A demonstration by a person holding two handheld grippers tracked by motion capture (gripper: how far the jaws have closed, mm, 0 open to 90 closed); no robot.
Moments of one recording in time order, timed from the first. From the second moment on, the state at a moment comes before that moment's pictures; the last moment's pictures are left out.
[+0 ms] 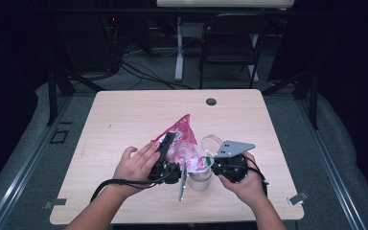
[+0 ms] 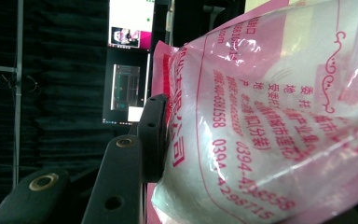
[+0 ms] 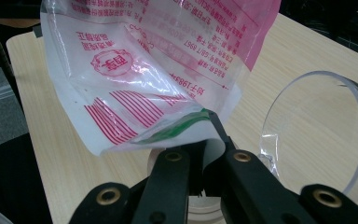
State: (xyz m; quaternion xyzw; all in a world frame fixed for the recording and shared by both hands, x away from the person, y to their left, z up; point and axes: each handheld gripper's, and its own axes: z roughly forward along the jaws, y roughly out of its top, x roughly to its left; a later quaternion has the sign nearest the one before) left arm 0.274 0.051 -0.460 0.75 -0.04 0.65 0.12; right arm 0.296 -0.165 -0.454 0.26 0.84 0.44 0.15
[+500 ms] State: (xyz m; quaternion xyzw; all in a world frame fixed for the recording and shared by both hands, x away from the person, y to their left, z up) left arm 0.273 0.050 -0.458 0.75 -0.05 0.65 0.12; right arm 0.296 -0.165 -0.455 0.26 0.84 0.44 0.15
